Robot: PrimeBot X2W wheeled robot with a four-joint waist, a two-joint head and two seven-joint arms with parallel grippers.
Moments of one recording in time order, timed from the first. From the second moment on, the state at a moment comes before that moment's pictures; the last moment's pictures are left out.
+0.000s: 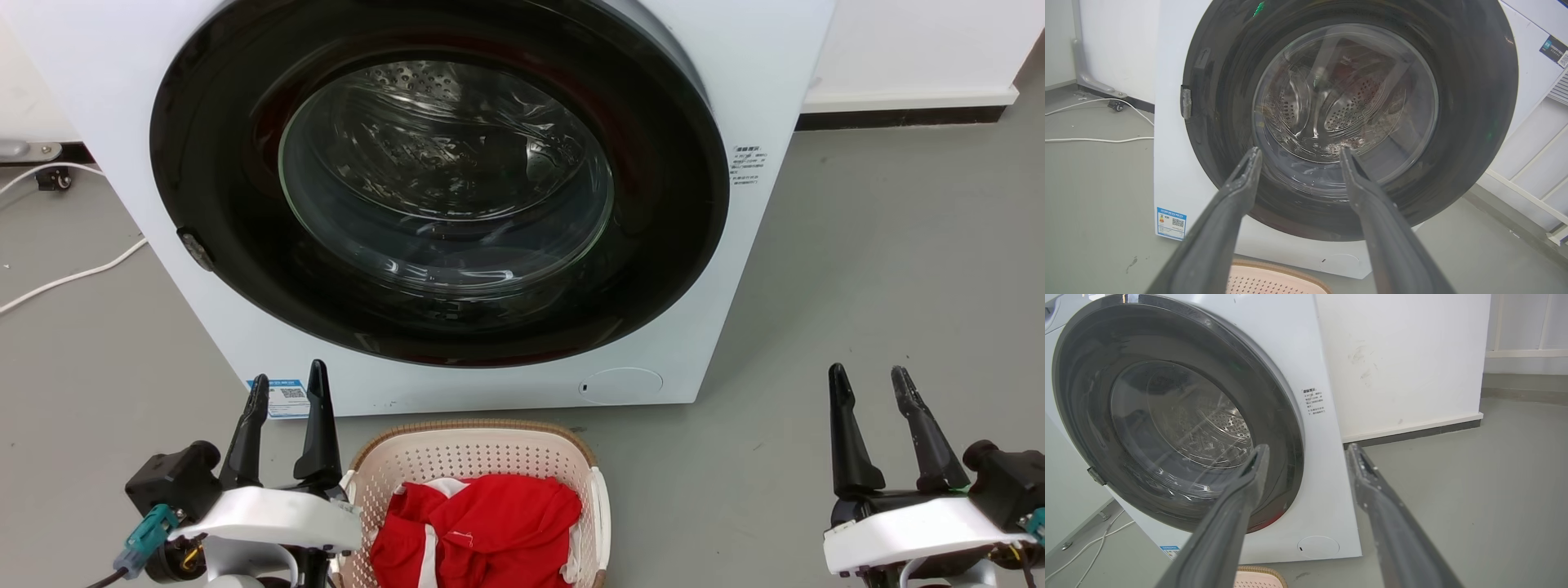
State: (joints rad) left arm -0.05 0.05 0.01 0.09 -0.44 -0.06 -0.18; right arm 0.02 -0.05 -0.02 0.02 0.28 0.13 -0.18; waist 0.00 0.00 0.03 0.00
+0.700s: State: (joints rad) left arm -0.04 0.05 0.00 0.08 -0.25 -0.05 -0.23; right arm 0.03 -0.05 -0.01 -0.01 0.08 0.13 -0.23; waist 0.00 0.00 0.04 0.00
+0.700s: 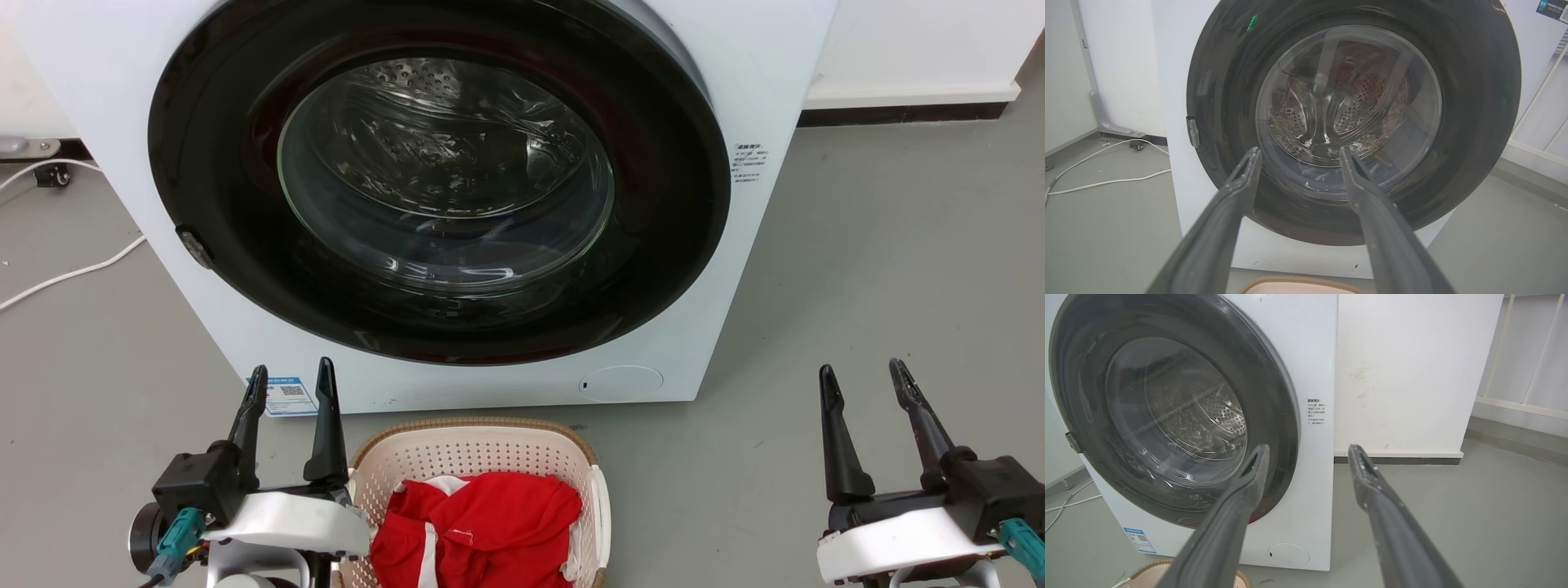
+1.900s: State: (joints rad) left arm -0.02 0.05 0.00 0.10 -0.11 -0.03 -0.26; right arm 0.05 -0.05 -0.04 0.00 -0.01 0.13 -0.26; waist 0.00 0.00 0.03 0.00
